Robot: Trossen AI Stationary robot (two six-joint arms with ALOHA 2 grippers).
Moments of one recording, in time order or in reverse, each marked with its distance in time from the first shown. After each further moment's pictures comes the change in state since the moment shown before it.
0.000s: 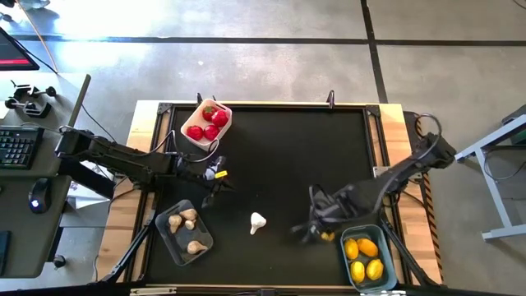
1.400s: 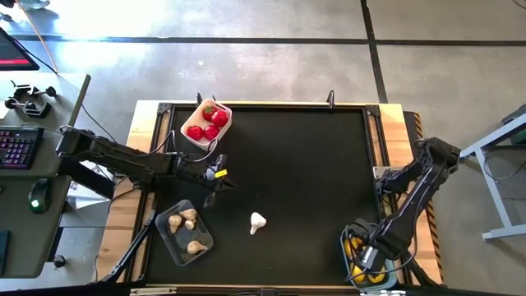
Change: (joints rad) left arm -0.008 0.004 0.000 0.047 -0.037 0.070; right arm 0.505 0.005 -0.157 -0.052 -0.128 0.582
